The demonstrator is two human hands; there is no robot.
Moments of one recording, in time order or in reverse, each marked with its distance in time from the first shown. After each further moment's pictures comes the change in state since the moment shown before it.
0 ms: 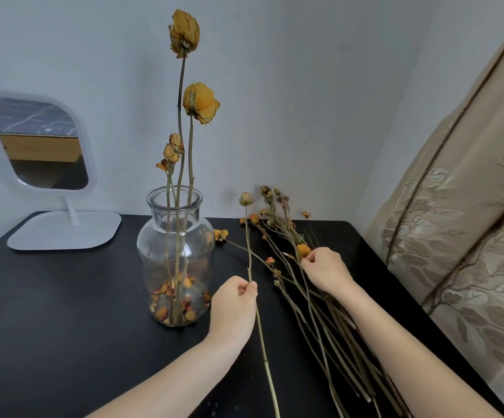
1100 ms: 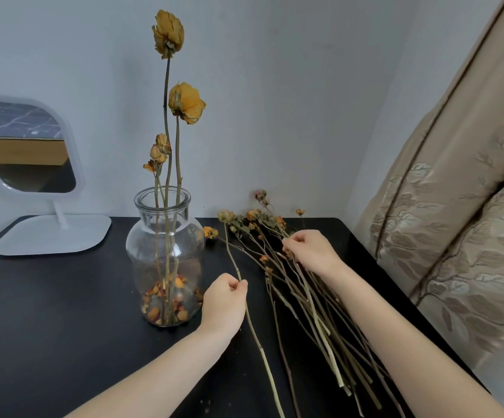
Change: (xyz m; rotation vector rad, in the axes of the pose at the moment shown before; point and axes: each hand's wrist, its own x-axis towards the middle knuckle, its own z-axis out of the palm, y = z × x) left_hand 0.010 -0.004 0.003 0.079 -0.013 -0.027; right_hand -0.006 -0.018 -0.017 0.307 -0.013 -0.138
